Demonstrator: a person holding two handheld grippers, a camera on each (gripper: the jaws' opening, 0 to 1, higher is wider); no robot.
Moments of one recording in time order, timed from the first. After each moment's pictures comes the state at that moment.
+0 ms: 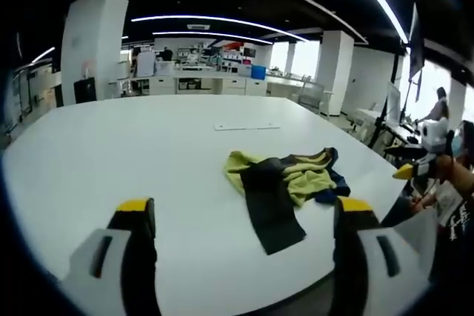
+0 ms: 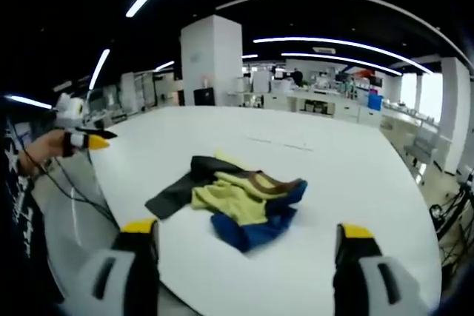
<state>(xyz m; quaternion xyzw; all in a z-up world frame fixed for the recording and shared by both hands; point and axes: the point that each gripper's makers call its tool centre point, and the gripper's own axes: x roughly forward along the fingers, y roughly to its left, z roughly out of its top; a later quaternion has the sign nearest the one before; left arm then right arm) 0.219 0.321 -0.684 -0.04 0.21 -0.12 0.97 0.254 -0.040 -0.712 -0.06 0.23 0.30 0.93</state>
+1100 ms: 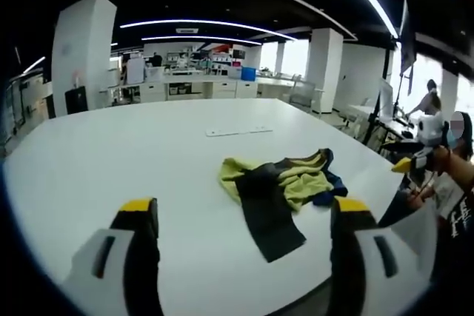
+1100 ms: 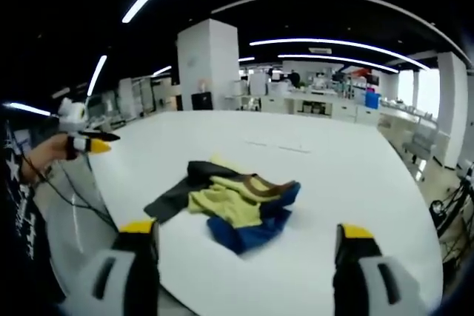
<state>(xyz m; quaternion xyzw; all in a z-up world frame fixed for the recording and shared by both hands) 0.233 0.312 -0.678 -0.02 0.20 -0.15 0.97 0.260 -0.052 -0.705 -0.03 0.22 0.29 0.93</state>
